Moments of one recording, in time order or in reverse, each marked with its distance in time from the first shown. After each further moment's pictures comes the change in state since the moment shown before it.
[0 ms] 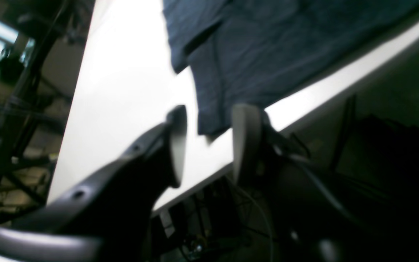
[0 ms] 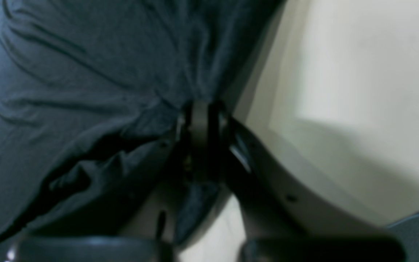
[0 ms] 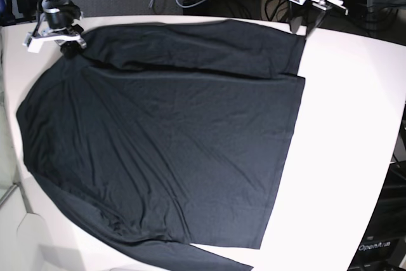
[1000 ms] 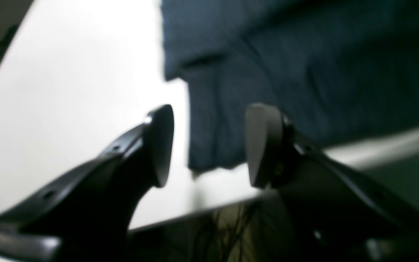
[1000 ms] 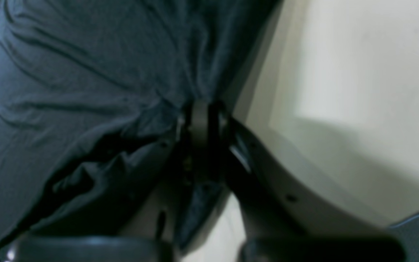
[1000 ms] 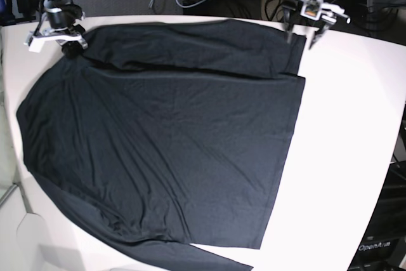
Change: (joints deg) left arm -0.4 -0.4 3.9 3.0 -19.3 -21.1 7.4; right arm 0.2 -1.0 0.1 0.0 0.0 0.0 0.4
